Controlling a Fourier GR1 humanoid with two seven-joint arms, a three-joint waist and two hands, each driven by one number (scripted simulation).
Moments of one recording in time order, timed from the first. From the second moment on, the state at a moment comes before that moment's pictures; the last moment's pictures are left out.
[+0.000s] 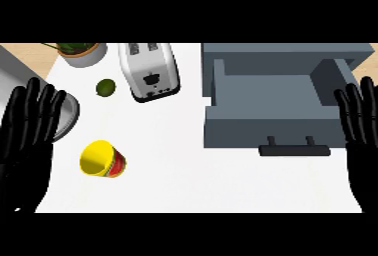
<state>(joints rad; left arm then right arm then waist) -0.01 0.07 -0.01 -2.10 0.02 -0.03 -0.01 -0.01 -0.08 -0.01 -2.10 0.00 0.01 -0.01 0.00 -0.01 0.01</state>
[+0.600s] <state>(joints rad) 0.16 0.25 0.01 -2.07 0.54 -0.45 0.03 -0.01 -0.13 -0.01 -2.09 0.02 0.04 0.05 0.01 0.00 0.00</state>
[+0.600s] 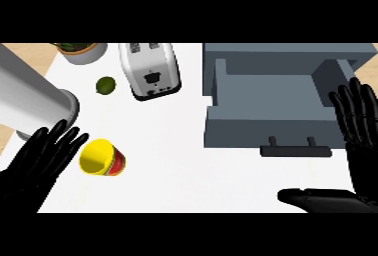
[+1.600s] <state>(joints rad) 0.05 0.31 0.25 -1.46 0.36 -0.69 -0.21 -0.03 -0.15 -0.07 -2.01 0.01 0.11 0.00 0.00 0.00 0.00</state>
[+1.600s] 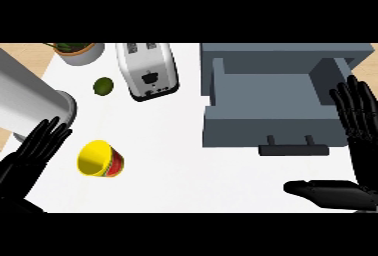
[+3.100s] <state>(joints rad) -0.34 0.36 0.20 -0.40 -0.10 -0.44 -0.89 -0.07 -0.14 -0.09 -1.95 0.01 0.15 -0.03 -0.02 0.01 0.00</state>
